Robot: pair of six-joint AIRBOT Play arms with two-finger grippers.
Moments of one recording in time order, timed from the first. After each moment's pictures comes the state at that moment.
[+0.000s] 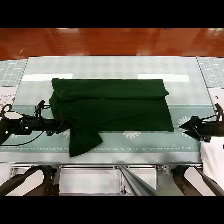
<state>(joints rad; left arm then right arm) 0.27 -1.14 0.45 0.70 -1.11 -1.25 -0.68 -1.01 0.54 -1.05 1.28 1.36</state>
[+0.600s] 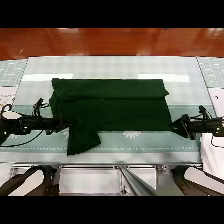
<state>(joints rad) 0.27 -1.11 0.45 0.70 -1.09 -1.25 -0.62 -1.28 0.55 -0.86 1.22 1.25</state>
